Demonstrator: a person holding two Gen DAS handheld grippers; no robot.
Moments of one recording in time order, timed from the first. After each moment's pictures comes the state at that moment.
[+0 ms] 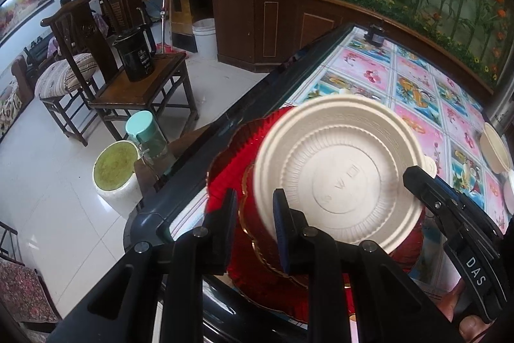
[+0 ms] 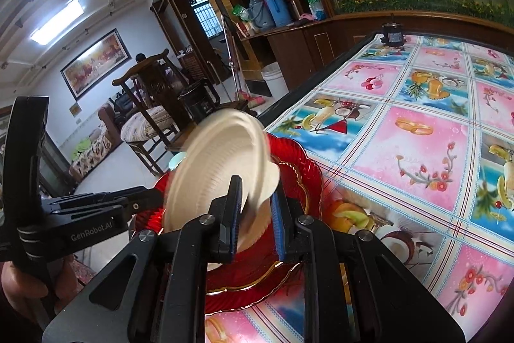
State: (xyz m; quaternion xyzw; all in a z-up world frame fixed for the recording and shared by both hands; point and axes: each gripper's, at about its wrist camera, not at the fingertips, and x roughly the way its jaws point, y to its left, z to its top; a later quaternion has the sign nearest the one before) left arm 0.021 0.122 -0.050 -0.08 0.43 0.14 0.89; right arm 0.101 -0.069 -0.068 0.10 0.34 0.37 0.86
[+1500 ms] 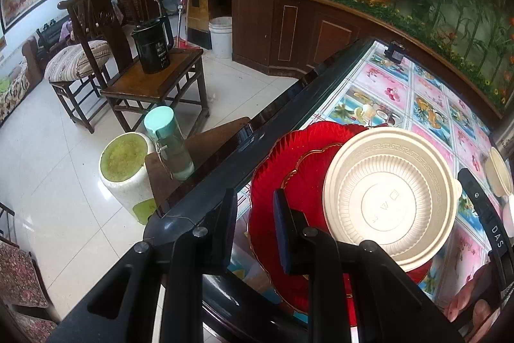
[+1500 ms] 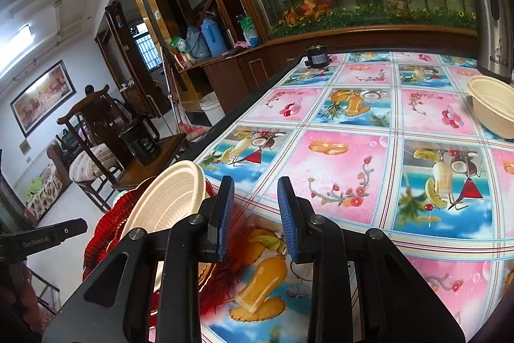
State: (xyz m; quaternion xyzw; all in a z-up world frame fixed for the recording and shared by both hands) left arm 0.018 0.150 -0.049 -0.12 0.42 0.17 0.88; right arm 0.111 -0.116 -0.061 0.12 0.31 0.22 0.92
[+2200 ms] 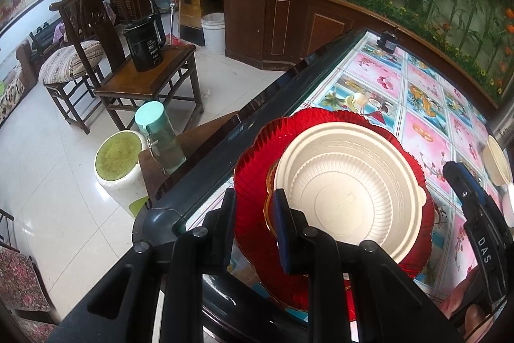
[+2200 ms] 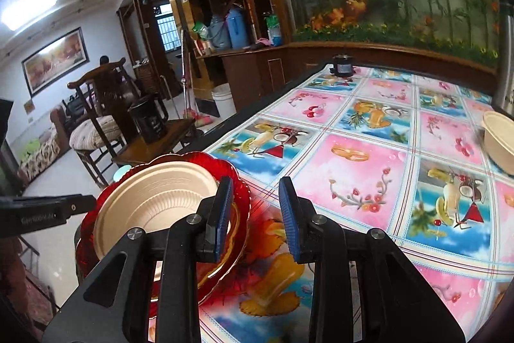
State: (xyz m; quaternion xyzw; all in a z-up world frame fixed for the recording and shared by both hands) left arm 0.018 0.142 -0.055 -0.11 0.43 0.15 0.88; right arm 0.097 -0.090 -0.062 0.05 0.29 0.26 0.92
